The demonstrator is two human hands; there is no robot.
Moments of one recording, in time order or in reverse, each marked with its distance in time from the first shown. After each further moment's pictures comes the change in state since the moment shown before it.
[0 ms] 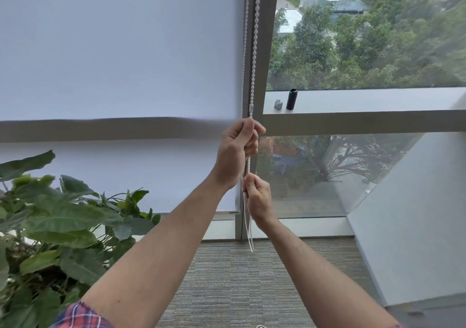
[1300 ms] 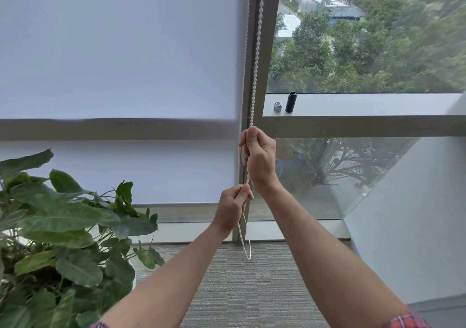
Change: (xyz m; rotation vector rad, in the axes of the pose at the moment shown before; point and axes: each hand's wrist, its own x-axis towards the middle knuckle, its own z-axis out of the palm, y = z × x) left_hand -0.081 -0.098 -0.040 0.319 0.185 -0.305; right_hand 0.036 -0.105 0.011 0.235 0.013 -0.202
